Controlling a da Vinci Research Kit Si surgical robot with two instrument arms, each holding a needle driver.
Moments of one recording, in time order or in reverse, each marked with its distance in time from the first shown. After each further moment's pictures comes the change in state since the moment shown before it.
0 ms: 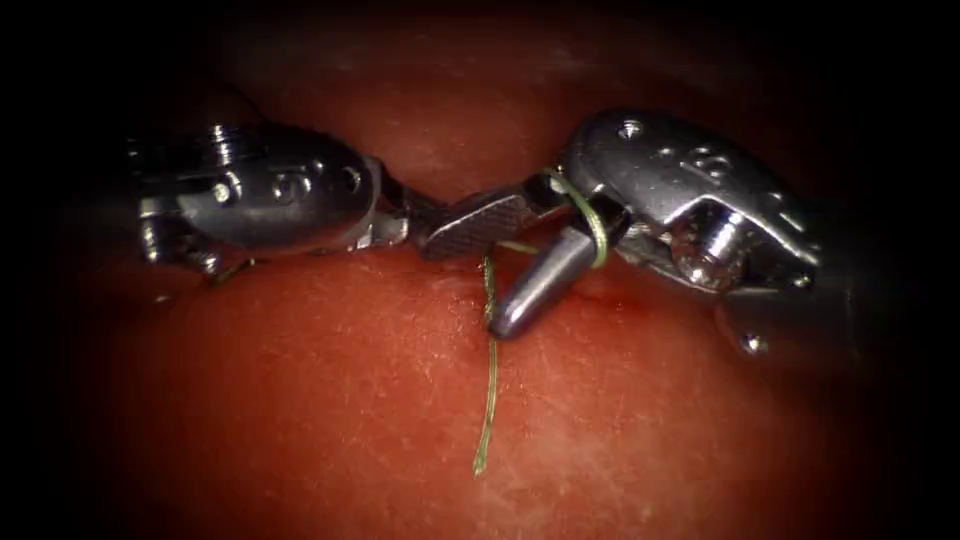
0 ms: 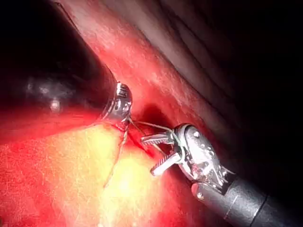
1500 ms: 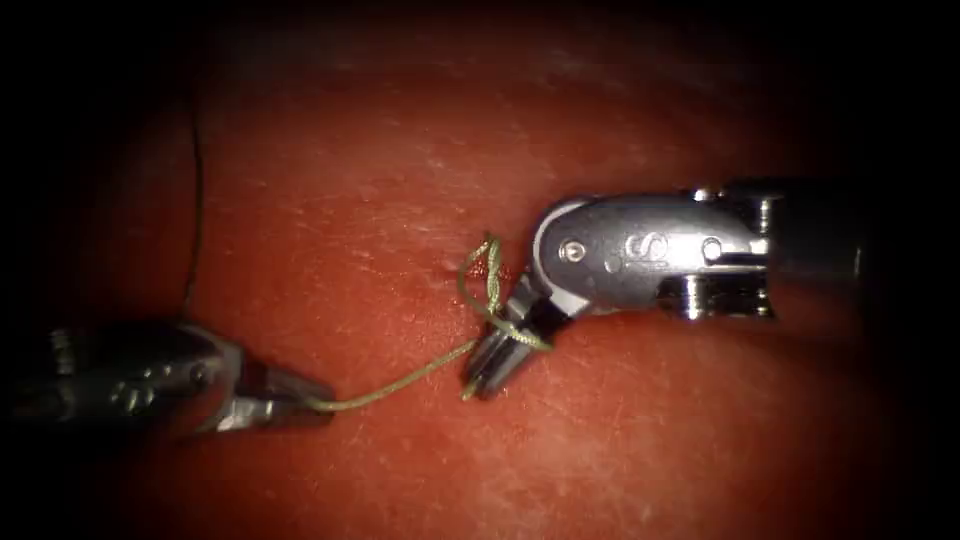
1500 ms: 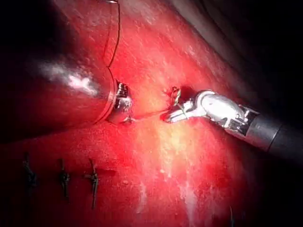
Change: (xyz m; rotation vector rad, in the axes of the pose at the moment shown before) right arm -0.005 0.002 0.000 0.045 -0.553 -0.231; left arm -0.006 0.011 -0.006 -0.036 -0.068 0.063
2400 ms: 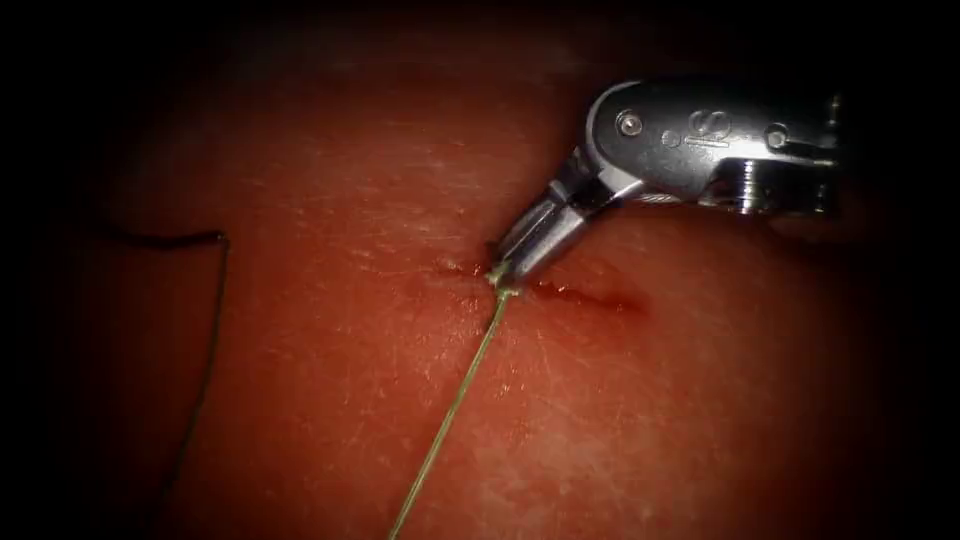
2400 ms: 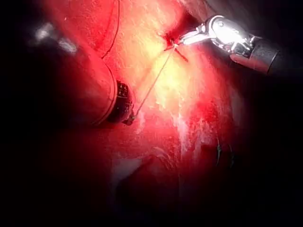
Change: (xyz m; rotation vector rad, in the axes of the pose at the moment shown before) right arm 0.001 0.002 -0.006 -0.121 0.101 0.132; left arm 0.005 0.014 -0.004 -0.057 0.006 0.021
